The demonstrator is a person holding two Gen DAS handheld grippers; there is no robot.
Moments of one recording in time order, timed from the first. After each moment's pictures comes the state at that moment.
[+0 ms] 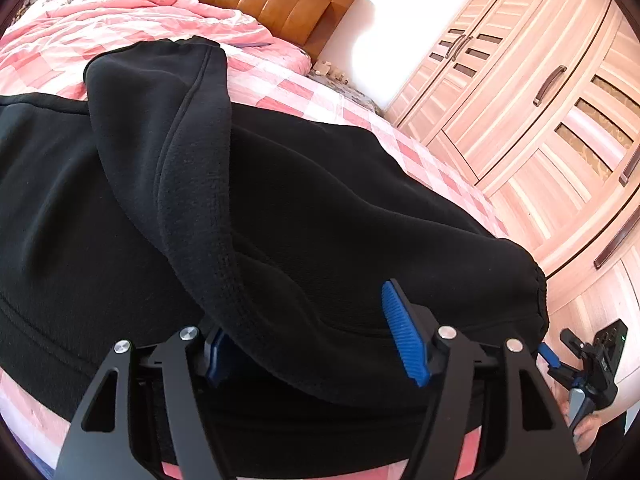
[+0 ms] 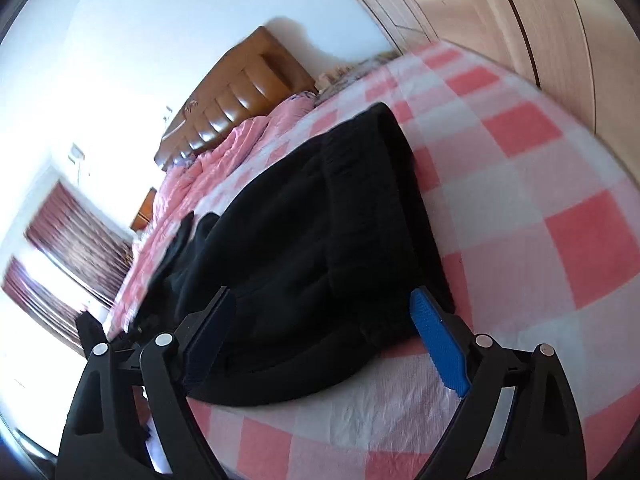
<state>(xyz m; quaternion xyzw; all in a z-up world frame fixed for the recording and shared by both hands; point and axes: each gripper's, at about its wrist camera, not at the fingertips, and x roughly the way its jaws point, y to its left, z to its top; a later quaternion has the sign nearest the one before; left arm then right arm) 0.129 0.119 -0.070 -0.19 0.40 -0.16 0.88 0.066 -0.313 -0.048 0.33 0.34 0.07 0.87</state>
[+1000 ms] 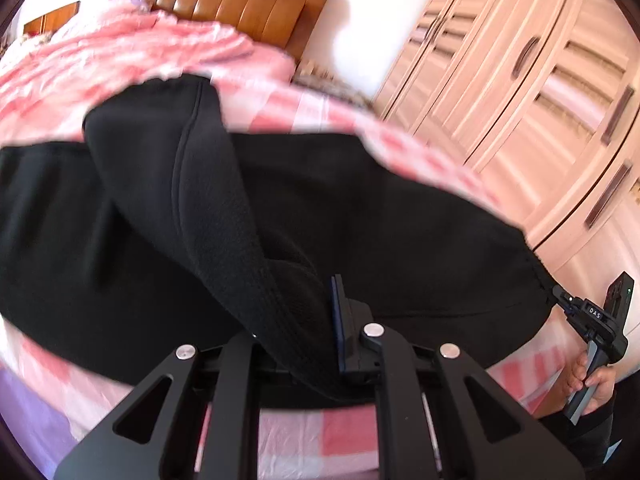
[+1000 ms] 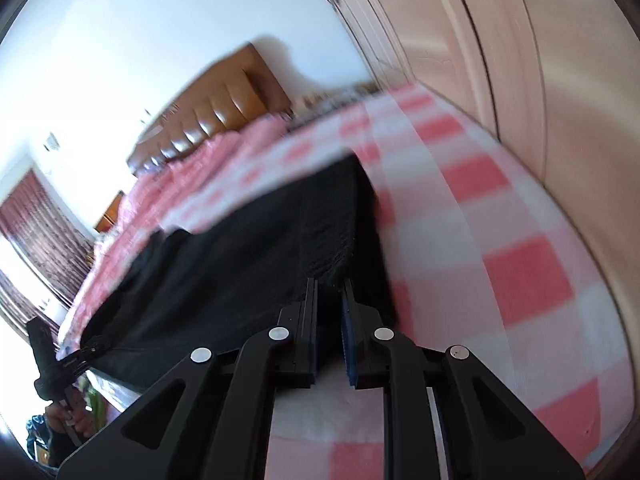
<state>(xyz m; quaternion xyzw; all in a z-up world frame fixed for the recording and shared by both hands) 0.092 0.131 -0.046 -0.13 0.42 -0.17 0.88 0.042 -0.317 -0.033 0.27 0.34 -0.01 0.90</state>
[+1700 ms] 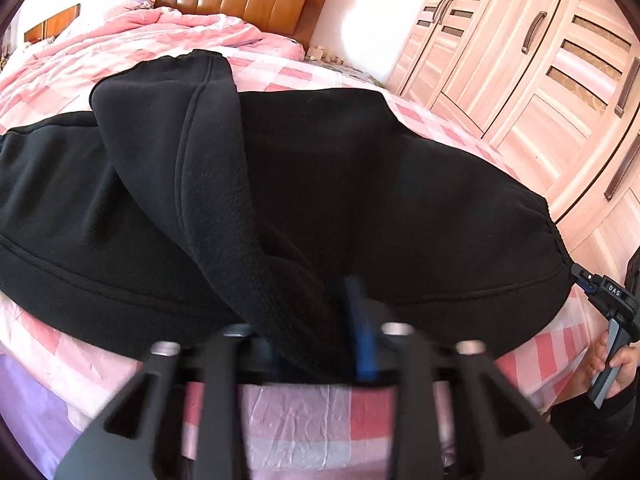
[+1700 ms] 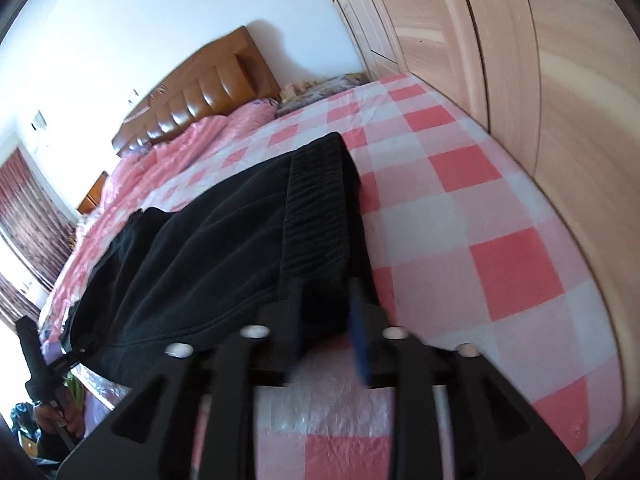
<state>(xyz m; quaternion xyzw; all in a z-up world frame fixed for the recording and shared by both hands) 0.079 0.132 -0.064 -0.10 0.42 -0.15 0.89 0.040 -0.313 -0.029 0.23 0.36 -0.03 0.90</state>
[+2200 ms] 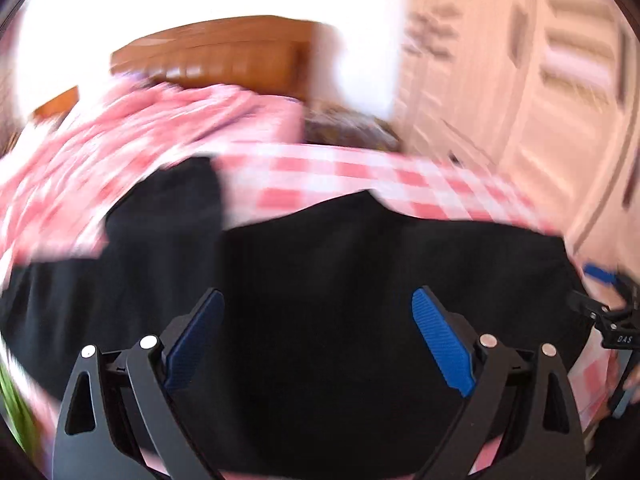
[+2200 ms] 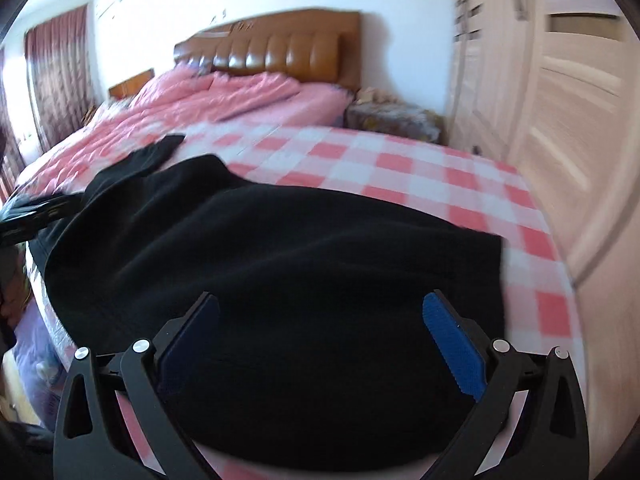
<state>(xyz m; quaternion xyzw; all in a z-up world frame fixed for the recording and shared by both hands) 0.131 0.082 0.012 0.02 0.34 -0.13 0.93 0.129 -0.191 0.004 -0.01 0.37 0.06 0.93</state>
